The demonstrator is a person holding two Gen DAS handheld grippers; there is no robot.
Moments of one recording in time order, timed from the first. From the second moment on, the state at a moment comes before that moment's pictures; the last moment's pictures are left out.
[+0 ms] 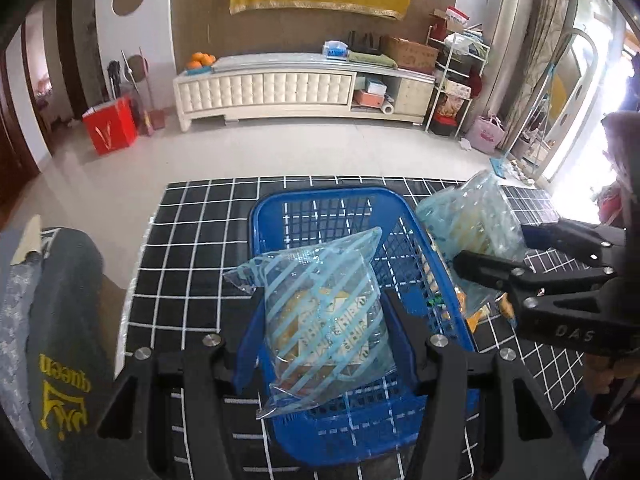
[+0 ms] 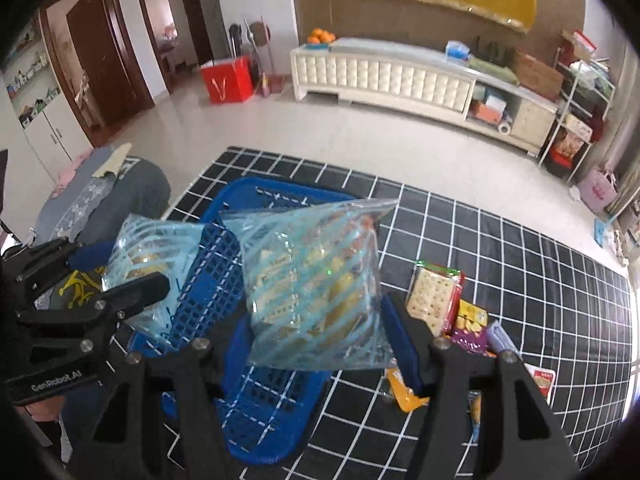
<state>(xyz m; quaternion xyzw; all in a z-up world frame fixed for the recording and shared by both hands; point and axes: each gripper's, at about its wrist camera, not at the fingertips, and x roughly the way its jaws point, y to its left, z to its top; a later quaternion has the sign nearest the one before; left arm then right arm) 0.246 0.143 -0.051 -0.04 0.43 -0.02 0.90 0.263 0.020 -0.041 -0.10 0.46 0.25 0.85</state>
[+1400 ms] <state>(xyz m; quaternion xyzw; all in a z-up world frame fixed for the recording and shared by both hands) 0.244 0.107 -0.019 -0.01 0.43 -0.04 0.90 0.248 -0.052 0.004 -0.10 0.46 0.22 0.85</state>
